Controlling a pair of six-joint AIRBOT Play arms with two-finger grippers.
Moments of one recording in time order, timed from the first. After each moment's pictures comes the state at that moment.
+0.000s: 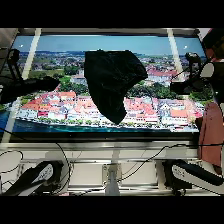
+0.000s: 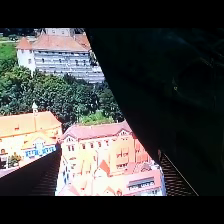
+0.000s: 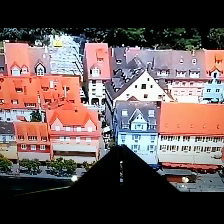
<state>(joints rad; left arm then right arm) 0.25 -1.04 0.98 0.80 -0.94 -0.93 -0.04 -1.24 1.27 -1.60 1.31 1.56</state>
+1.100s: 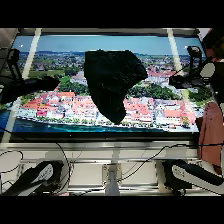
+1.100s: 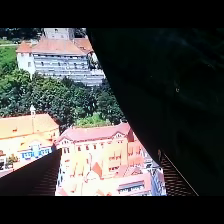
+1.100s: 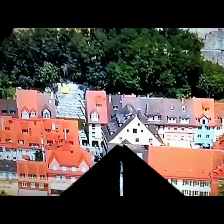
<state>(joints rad) 0.24 -1.05 0.98 0.80 -0.93 -0.93 -0.04 -1.24 1.27 -1.52 1.13 1.57</state>
